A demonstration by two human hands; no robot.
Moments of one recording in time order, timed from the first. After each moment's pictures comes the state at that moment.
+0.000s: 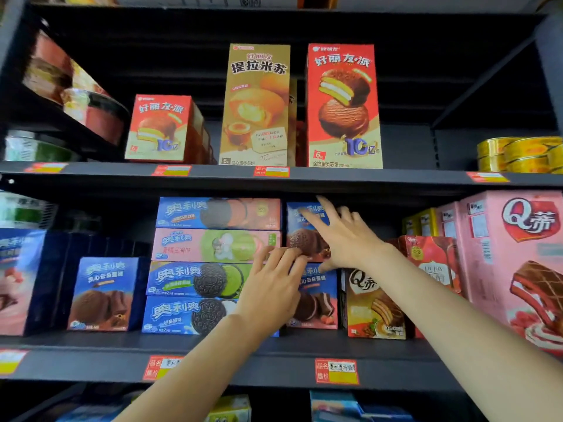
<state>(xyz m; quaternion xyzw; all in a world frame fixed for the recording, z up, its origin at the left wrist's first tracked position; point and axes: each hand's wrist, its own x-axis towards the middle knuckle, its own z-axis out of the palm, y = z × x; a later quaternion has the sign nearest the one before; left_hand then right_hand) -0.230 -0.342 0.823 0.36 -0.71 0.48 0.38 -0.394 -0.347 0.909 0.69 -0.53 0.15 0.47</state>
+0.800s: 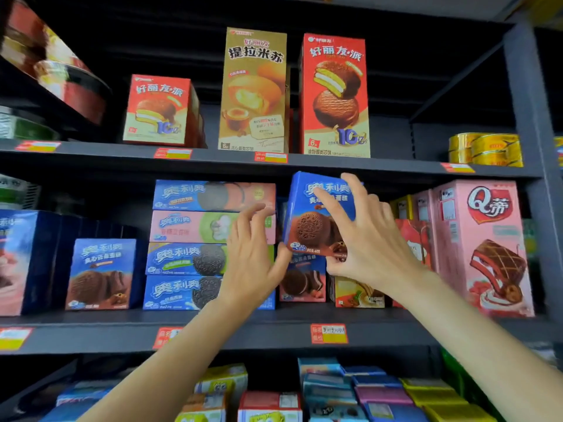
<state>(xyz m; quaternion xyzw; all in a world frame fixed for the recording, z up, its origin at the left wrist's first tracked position) -0.212 -0.307 0.824 0.24 -0.70 0.21 0.64 -0.392 -0.248 0.858 0.63 -0.46 0.32 0.54</state>
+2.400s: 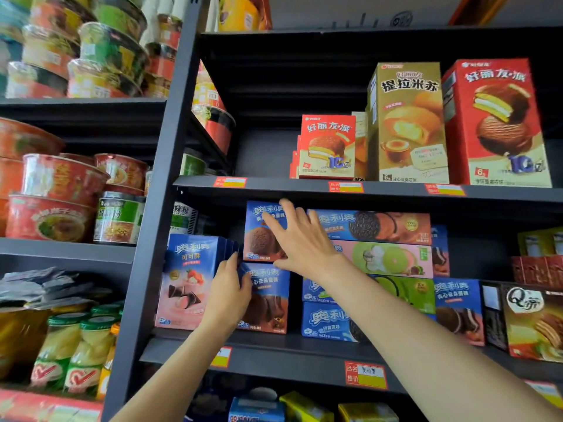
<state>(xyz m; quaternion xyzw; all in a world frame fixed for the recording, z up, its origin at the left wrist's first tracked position) 0.056 -0.342 0.816 0.48 -0.62 0.02 0.62 -0.080 -0.325 0.903 0.72 -0.43 0.21 0.51</state>
